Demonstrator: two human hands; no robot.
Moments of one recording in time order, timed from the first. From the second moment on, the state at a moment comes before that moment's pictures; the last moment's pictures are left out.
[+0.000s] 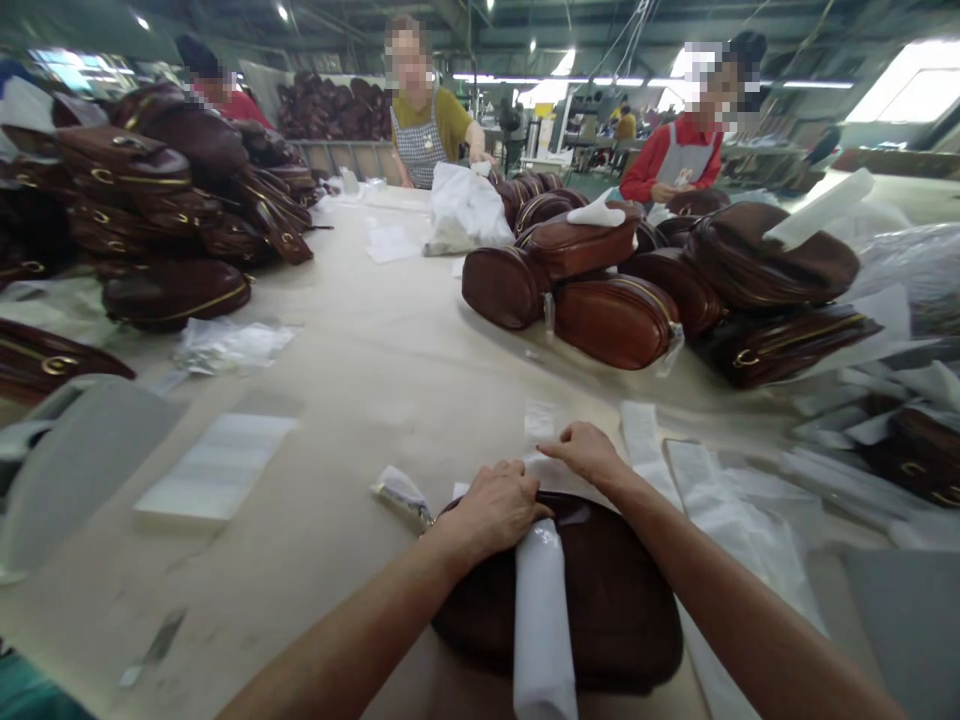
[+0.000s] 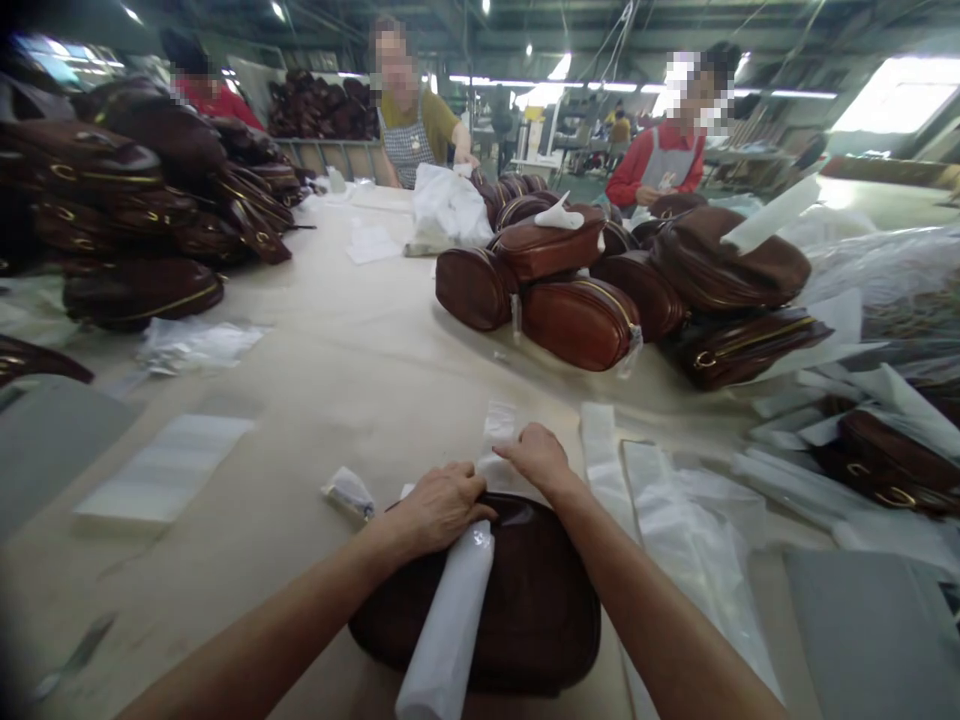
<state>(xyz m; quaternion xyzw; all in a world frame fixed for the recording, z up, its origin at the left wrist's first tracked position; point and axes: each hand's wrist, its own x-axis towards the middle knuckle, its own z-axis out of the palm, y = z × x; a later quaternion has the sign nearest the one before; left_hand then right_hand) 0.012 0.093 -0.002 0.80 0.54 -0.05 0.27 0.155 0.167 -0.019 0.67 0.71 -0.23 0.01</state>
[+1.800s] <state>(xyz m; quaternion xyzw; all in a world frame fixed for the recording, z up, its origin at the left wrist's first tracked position) 0.003 0.096 -0.002 0.77 0.57 0.04 0.28 0.152 0.073 -0.004 0.57 0.78 -0.21 -0.15</state>
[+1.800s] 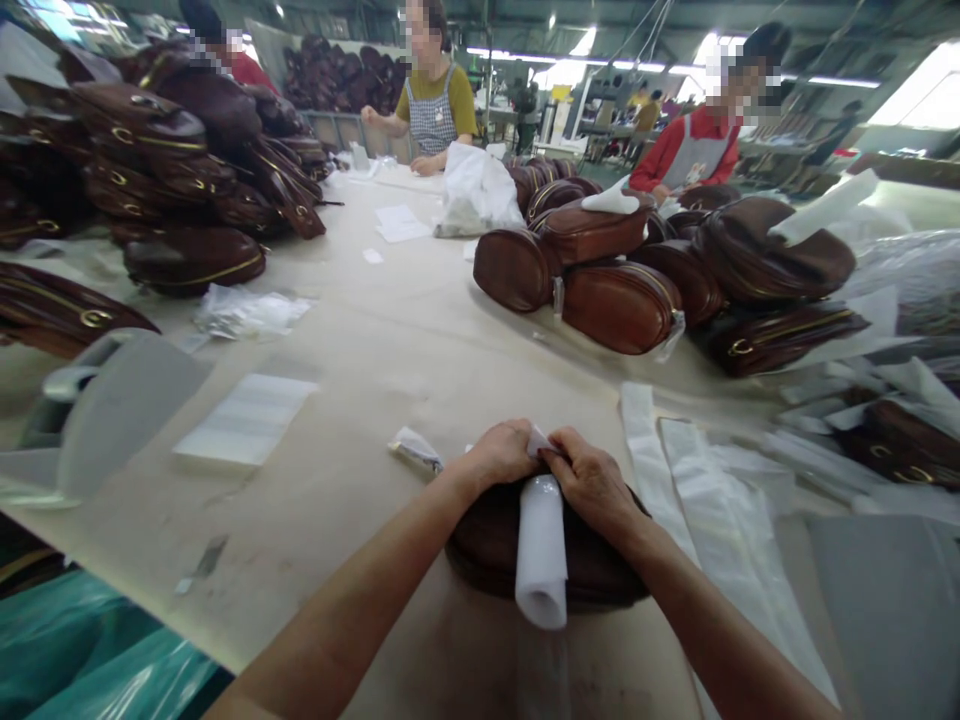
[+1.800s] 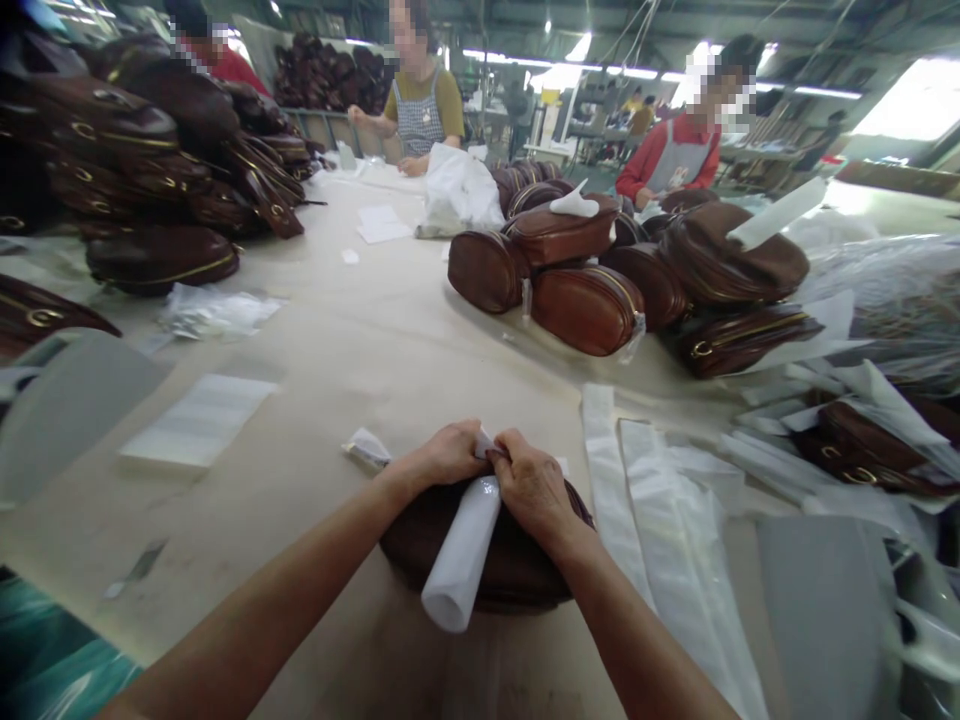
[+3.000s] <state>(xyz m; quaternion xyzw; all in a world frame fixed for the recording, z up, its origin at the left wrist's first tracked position) -0.002 -0.001 0.024 0.91 0.35 0.18 0.14 0.156 0.063 0.007 0.46 0.66 -0.45 -0.39</state>
